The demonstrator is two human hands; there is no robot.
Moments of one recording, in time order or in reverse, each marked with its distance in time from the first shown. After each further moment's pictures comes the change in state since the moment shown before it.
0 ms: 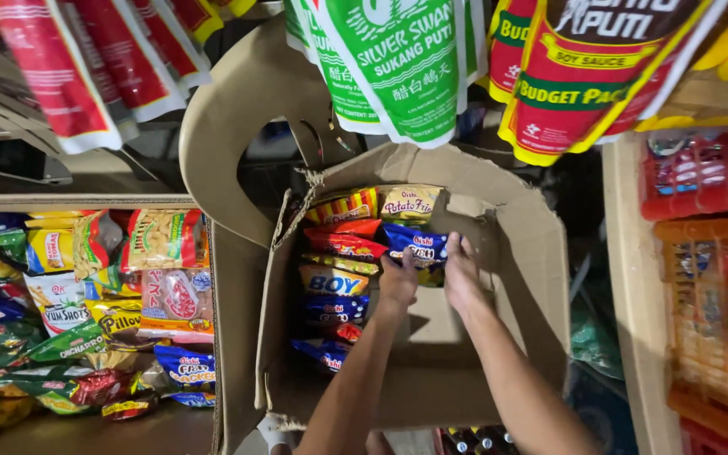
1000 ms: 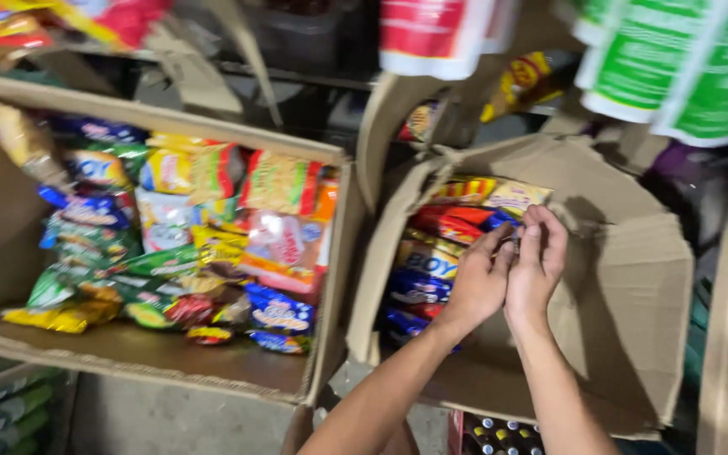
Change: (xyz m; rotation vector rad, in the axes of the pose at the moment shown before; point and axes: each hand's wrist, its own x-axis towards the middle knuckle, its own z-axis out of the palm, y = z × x) left_hand -0.062 -0.002 -0.096 -0.156 -0.010 0.977; right_hand -0.169 -0.089 0.134 -0.210 -0.157 -0.710
